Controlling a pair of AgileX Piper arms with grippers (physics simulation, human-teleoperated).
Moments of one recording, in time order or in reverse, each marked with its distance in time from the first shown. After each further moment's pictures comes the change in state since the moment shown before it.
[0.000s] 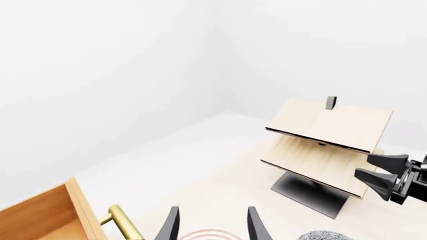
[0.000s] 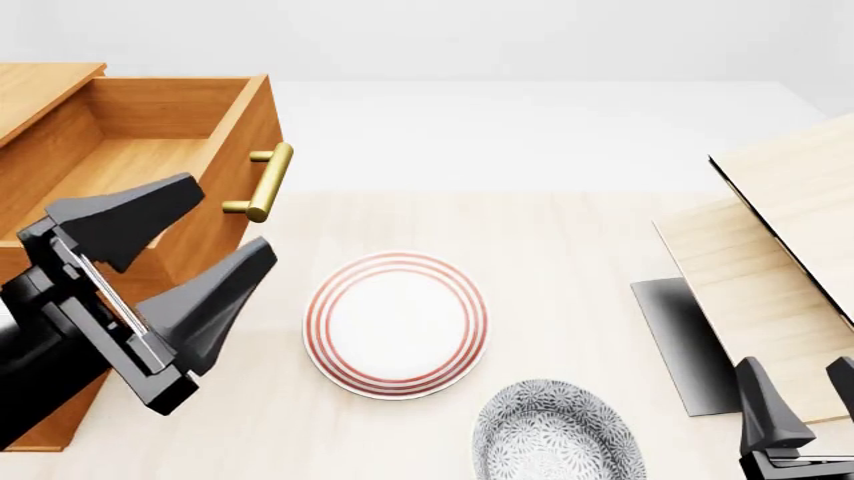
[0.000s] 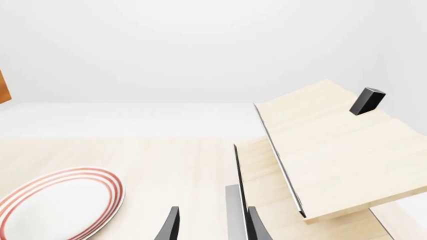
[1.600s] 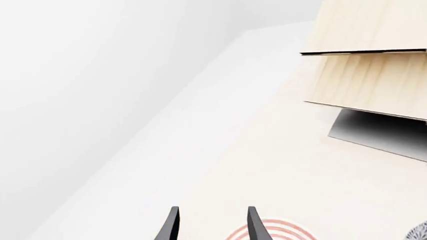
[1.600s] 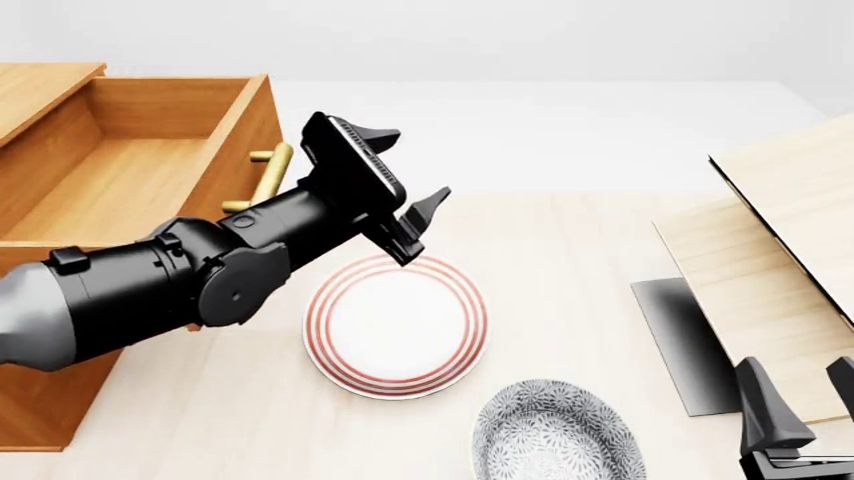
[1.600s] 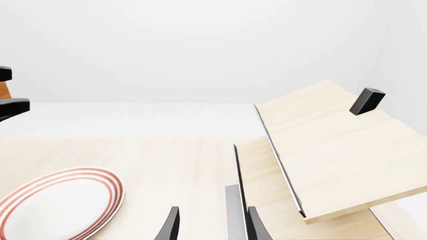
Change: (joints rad) left arm 0.068 0.831 -0.452 -0.074 0.365; right arm 0.000 -0.004 -0.001 0.004 0.000
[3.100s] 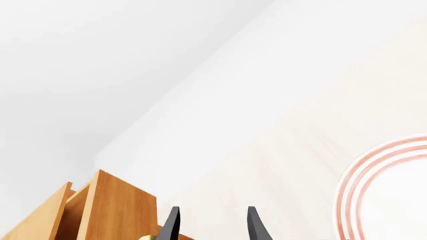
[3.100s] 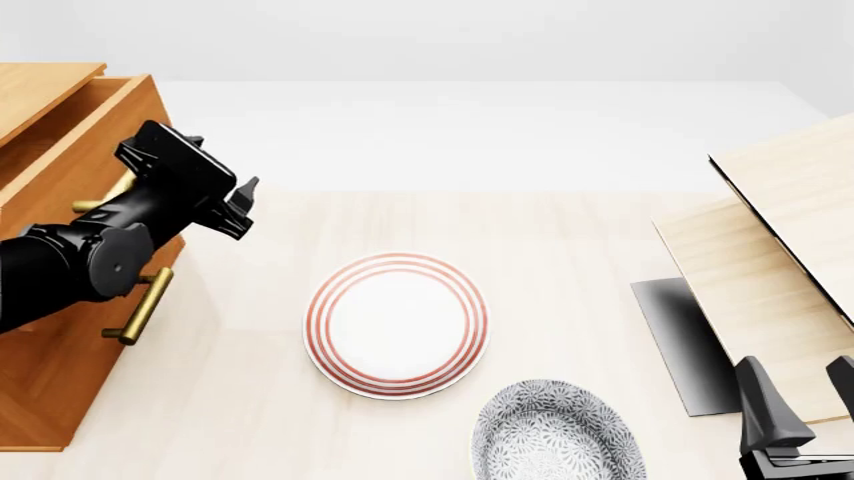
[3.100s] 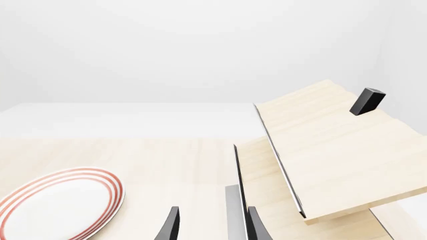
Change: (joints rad) left arm 0.541 -0.005 0.129 -0.032 0.139; right arm 0.000 0.009 0.000 -0.009 0.000
